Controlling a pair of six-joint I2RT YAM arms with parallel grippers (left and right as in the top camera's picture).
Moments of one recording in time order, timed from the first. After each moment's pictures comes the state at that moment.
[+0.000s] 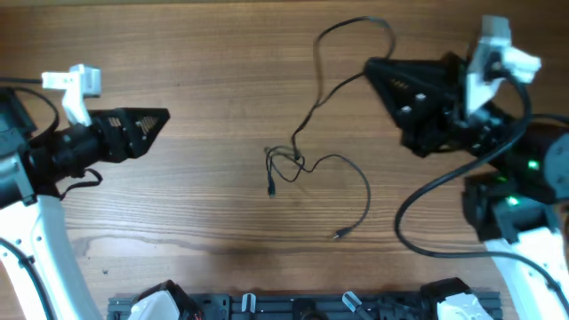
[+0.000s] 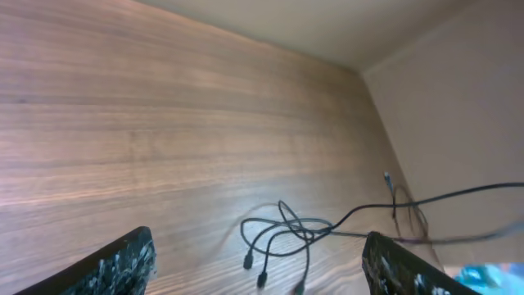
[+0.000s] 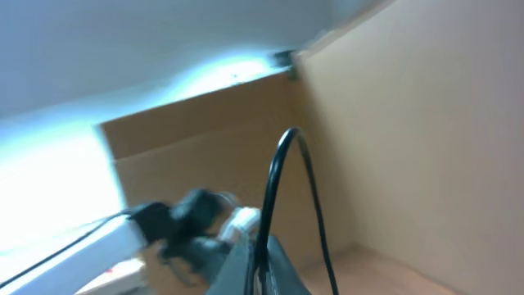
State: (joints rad) left arm 0.44 1.24 1.40 -1.18 0.97 0.19; right arm 0.25 1.06 1.09 0.58 -0.92 0.79
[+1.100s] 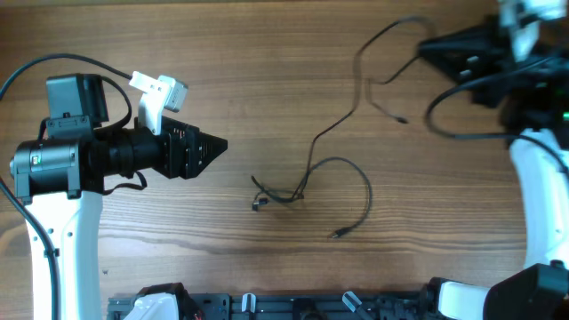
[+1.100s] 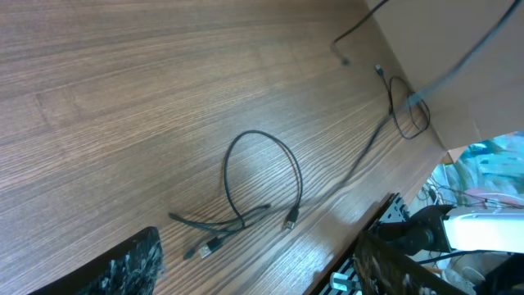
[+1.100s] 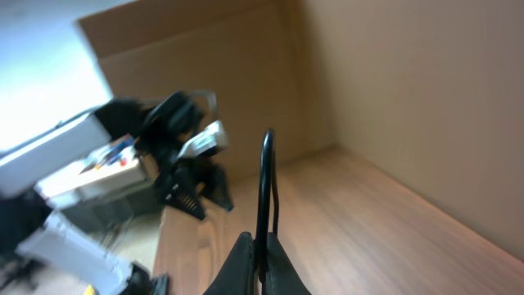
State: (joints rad) left arm 0.11 1.24 1.40 -1.28 0.83 0.30; right arm -0.25 1.48 1.28 1.39 -1.56 1.48
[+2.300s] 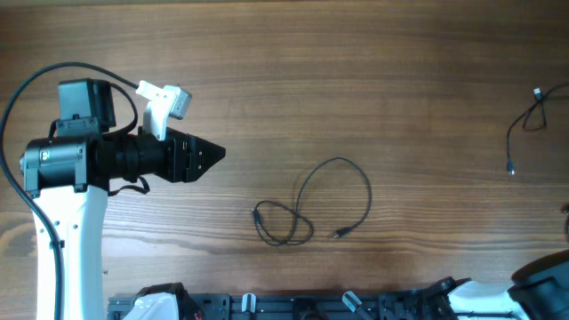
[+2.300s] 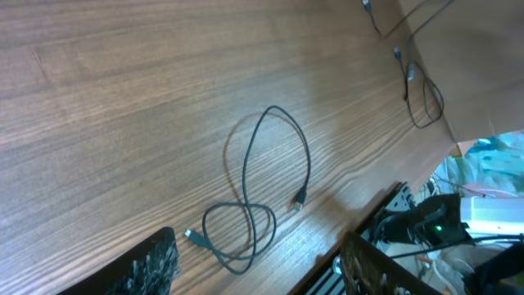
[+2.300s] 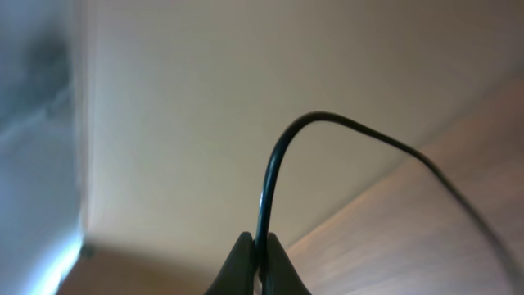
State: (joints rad) left arm 0.11 1.25 1.34 -1.29 0.78 0.30; right arm -1.07 1.63 1.35 0.23 -1.39 1.09
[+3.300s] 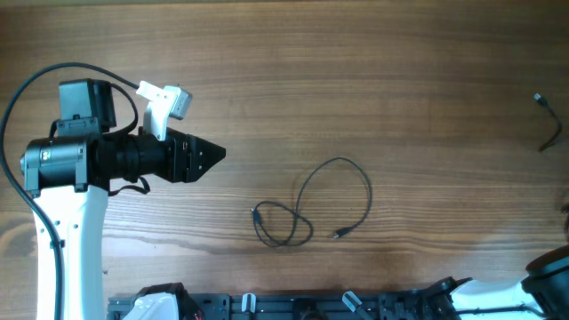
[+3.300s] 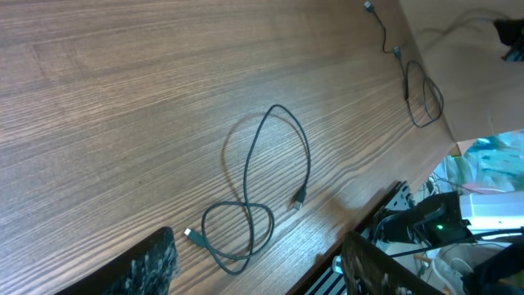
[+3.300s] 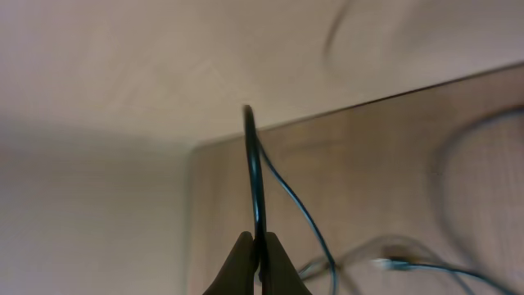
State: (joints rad) left arm 0.11 1.25 1.34 -1.29 0.78 0.30; right arm -1.08 1.72 1.33 -0.17 -0.33 0.88
